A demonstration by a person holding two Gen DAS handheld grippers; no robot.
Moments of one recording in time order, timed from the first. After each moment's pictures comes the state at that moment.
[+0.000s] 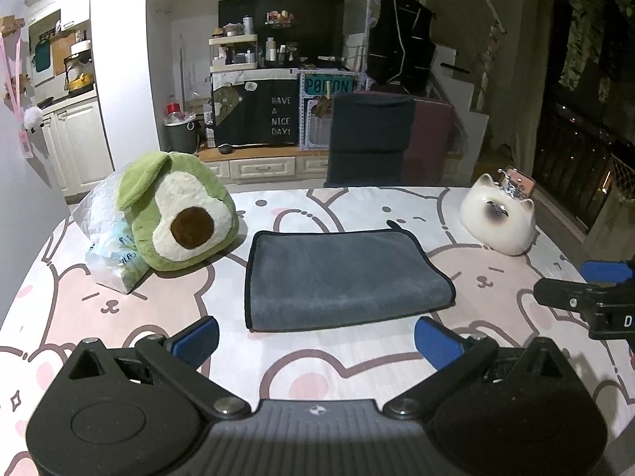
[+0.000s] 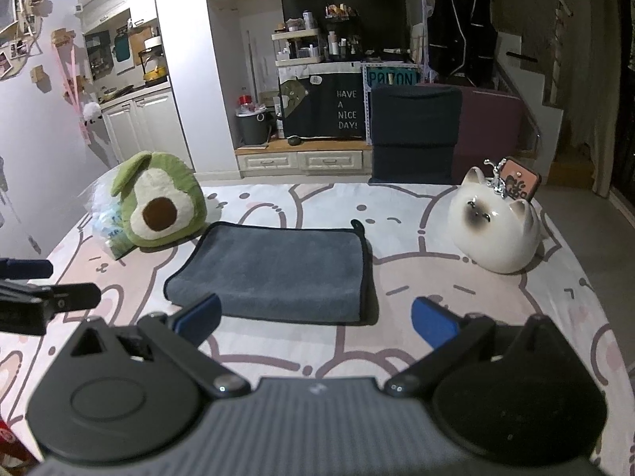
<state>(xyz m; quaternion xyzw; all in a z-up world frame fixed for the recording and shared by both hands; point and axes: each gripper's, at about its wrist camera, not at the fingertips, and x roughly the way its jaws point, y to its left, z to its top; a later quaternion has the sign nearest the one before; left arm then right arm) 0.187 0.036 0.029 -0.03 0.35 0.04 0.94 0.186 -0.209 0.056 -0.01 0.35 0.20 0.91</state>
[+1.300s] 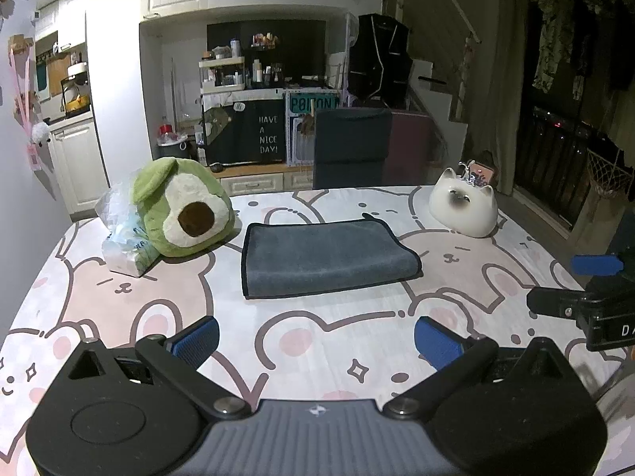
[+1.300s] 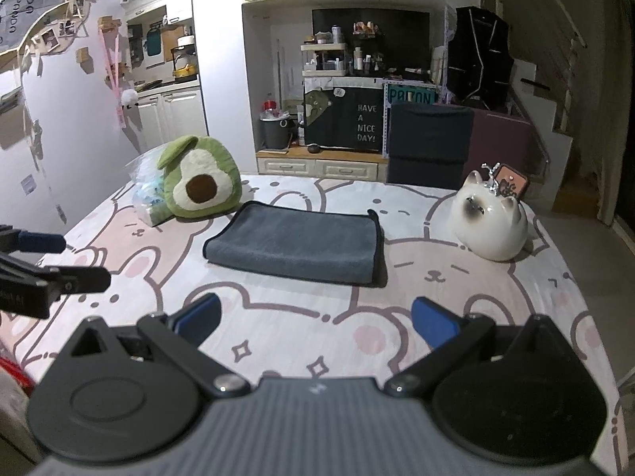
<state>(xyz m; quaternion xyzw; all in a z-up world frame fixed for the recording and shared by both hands) 0.082 0.014 0.034 -0.02 0.32 0.03 0.95 0.081 -0.229 0.068 -0.04 0.33 0.23 0.92</state>
